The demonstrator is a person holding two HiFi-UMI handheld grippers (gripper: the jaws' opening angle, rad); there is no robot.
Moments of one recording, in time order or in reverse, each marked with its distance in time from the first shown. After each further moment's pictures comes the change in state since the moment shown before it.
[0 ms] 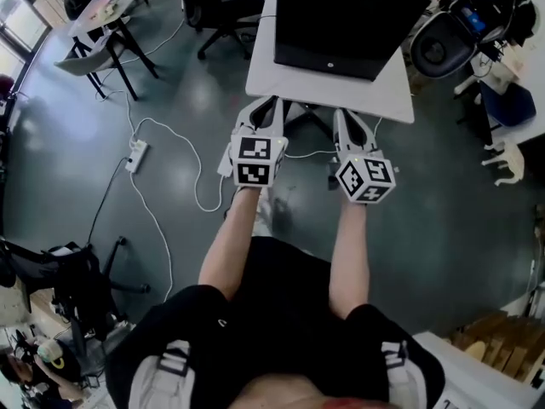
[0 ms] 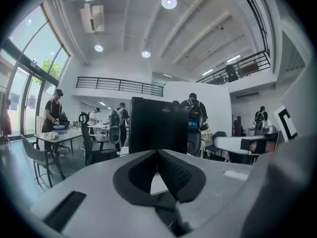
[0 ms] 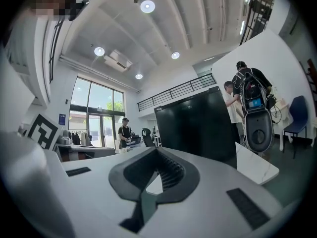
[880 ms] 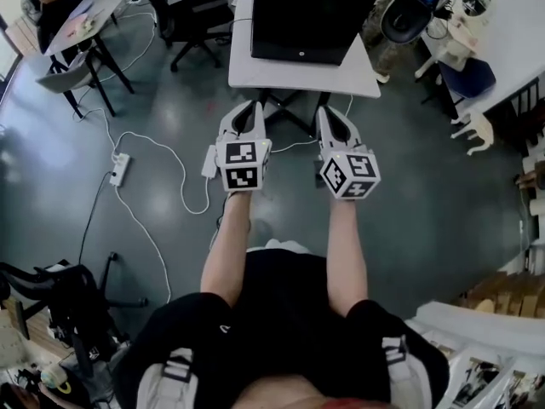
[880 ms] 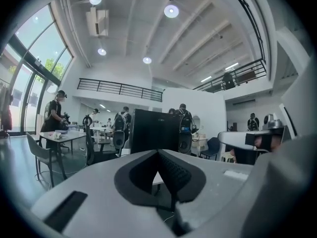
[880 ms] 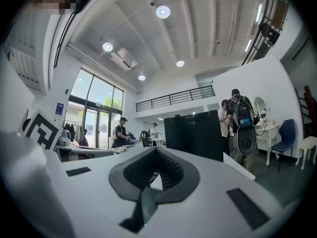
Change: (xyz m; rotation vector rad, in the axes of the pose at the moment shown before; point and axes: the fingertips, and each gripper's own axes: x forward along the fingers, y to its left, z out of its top) left arm -0.139 -0.017 -0.002 -0.030 -0.048 -0.025; right arm -0.118 0.100 0.019 -0.117 -0.038 -0.086
